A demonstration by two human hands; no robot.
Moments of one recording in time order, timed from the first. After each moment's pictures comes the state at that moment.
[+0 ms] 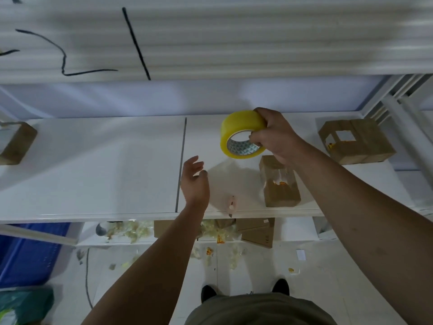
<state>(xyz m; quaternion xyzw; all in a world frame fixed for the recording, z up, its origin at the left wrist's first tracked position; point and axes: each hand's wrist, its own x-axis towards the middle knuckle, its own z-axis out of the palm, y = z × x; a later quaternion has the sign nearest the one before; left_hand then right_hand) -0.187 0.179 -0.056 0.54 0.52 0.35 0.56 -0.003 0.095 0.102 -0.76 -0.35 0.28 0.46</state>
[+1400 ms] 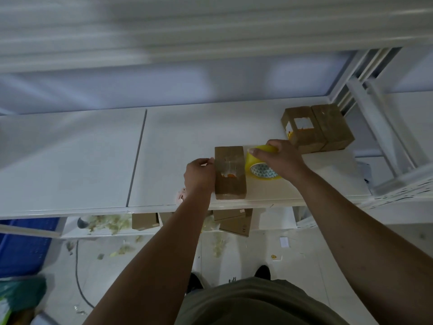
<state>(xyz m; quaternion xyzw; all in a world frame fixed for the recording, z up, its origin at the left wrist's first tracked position) -0.064 0.088 -0.051 0.59 0.61 0.18 0.49 0.120 -0.049 -0.003 -0.85 -0.29 0.24 0.35</state>
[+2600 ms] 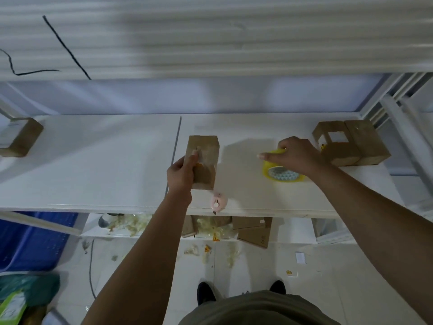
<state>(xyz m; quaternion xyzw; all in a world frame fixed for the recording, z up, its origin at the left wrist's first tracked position) -0.179 0.177 -0.017 0.43 0.55 0.30 0.65 0.082 0.014 0.045 -0.88 -0.41 0.18 0.16</state>
